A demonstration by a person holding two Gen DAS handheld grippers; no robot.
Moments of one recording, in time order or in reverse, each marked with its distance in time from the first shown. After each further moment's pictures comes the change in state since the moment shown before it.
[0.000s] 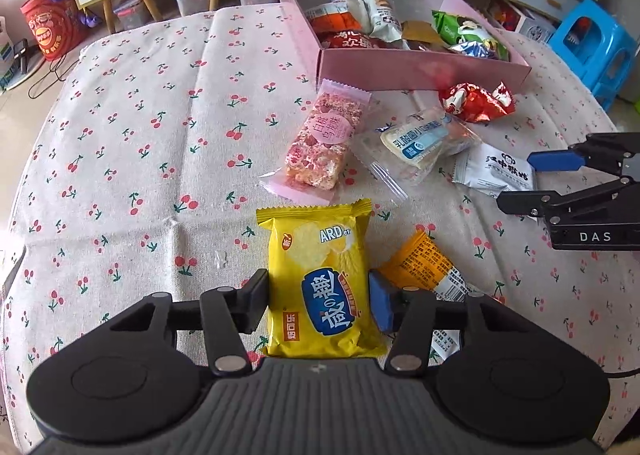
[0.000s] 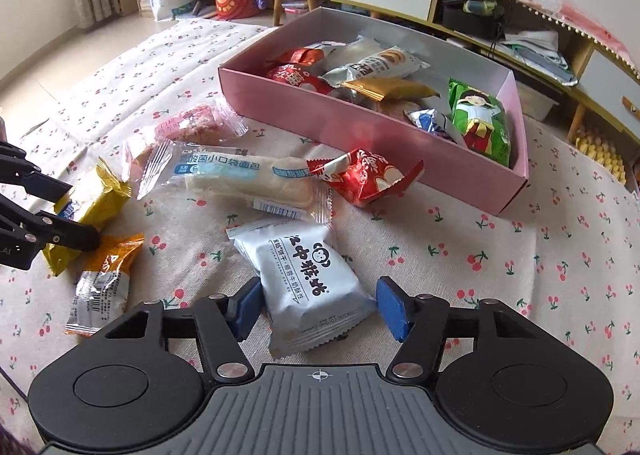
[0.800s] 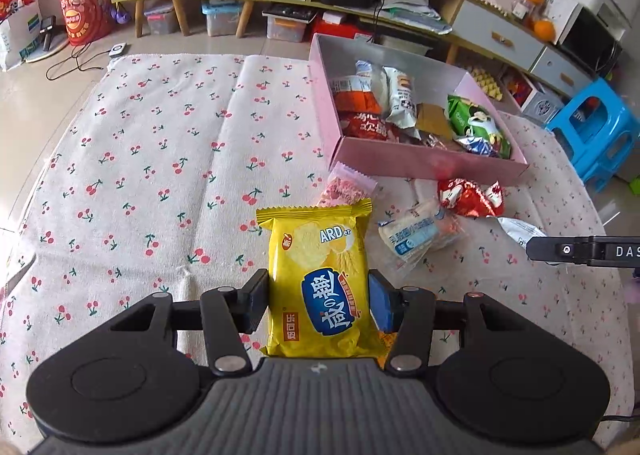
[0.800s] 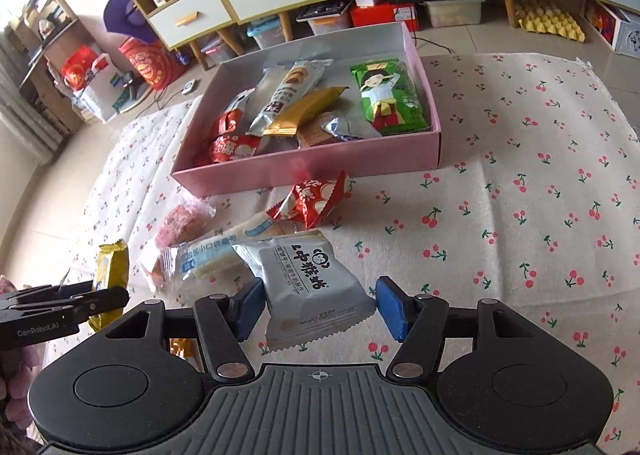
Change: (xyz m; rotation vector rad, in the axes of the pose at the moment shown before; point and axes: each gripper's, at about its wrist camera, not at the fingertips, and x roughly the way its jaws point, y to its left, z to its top) left arm -0.025 0.009 0.033 -0.165 -0.116 -0.053; right arm -0.044 -0.056 0.019 0.483 0.008 0.067
